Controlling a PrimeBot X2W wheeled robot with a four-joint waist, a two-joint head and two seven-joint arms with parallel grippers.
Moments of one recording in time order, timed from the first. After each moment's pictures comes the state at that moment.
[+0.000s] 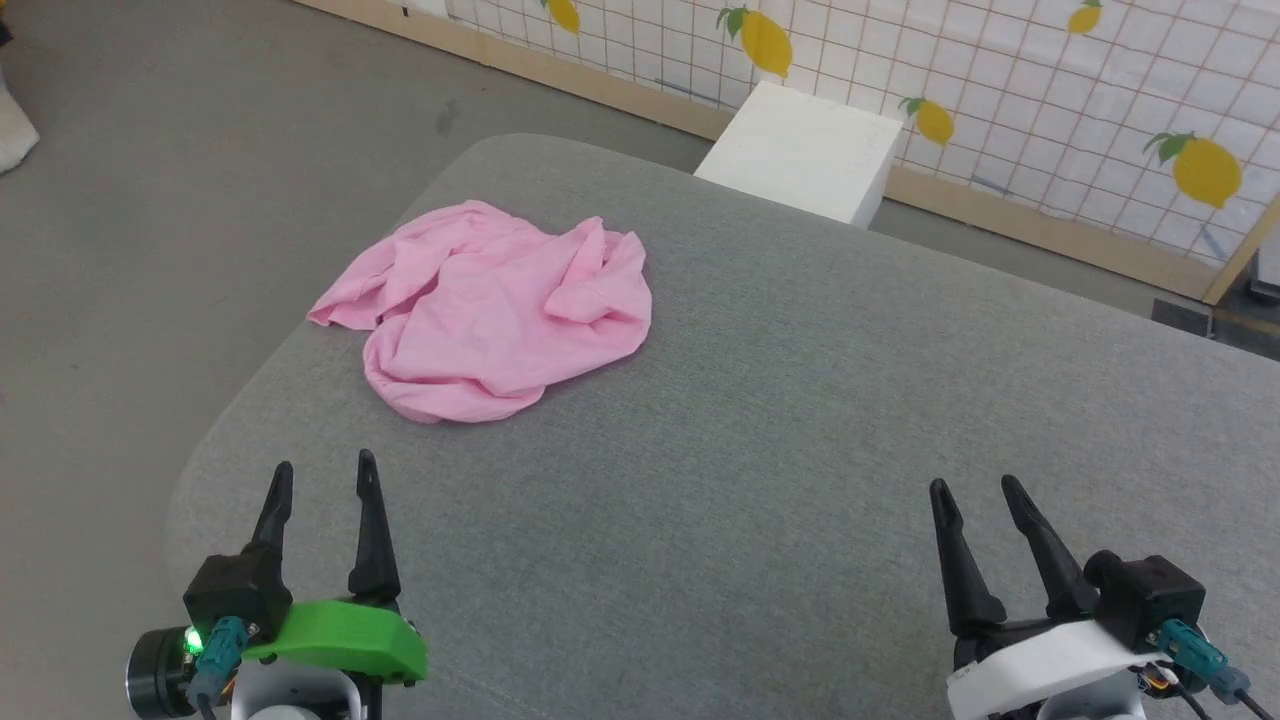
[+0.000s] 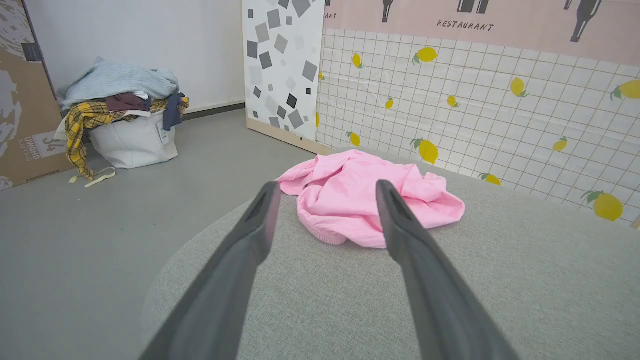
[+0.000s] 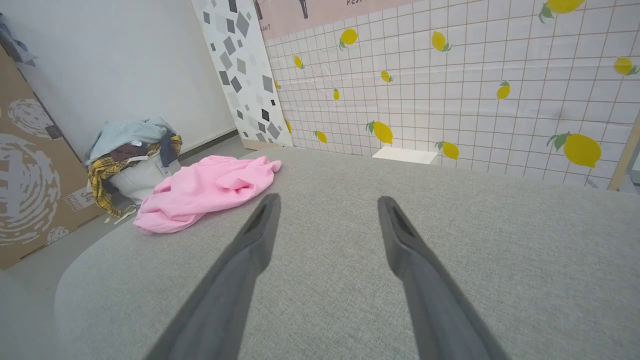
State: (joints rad) left arm 0.01 0.06 0.03 0.06 -0.14 0.03 -0.21; right arm 0.04 -0.05 0.05 0.13 0.25 0.13 -0.21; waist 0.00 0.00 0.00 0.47
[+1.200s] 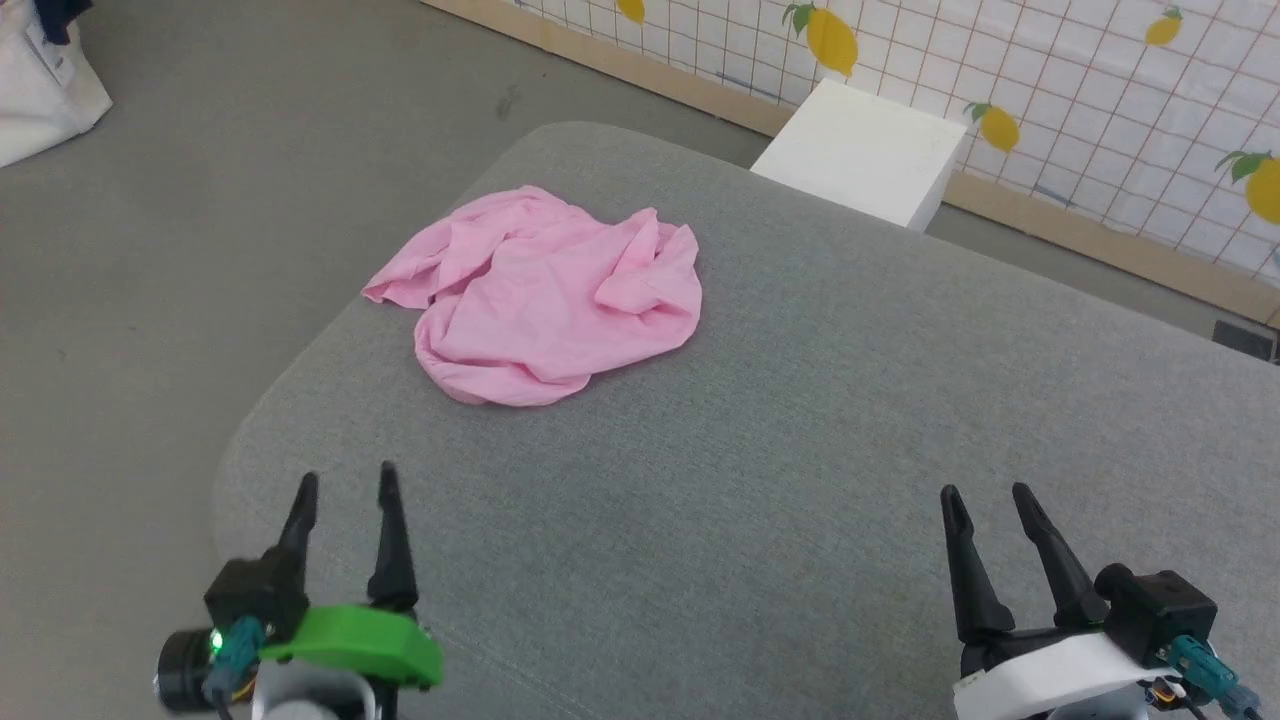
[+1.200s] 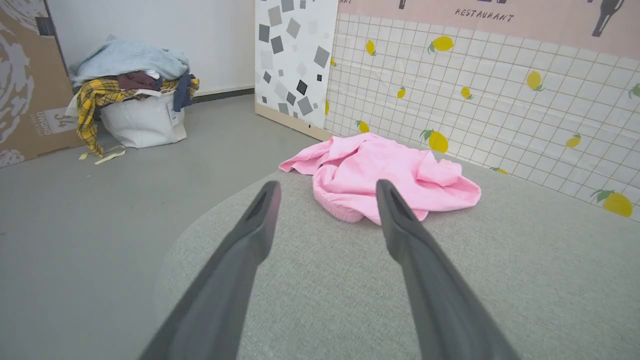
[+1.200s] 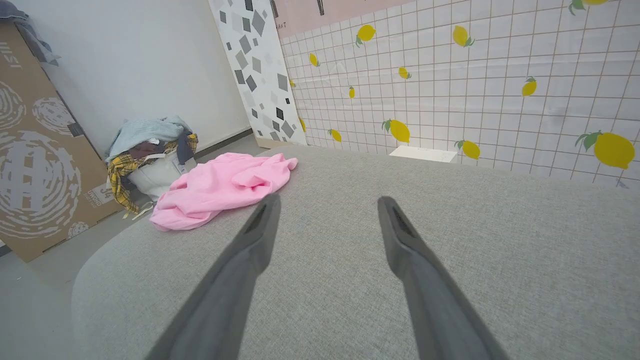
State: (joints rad) left arm -0.01 0.06 0.02 0.14 -0.16 0.00 -0.26; right arm 0.05 -0.05 0.04 0.15 0.26 0.13 -0.26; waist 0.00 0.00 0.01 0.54
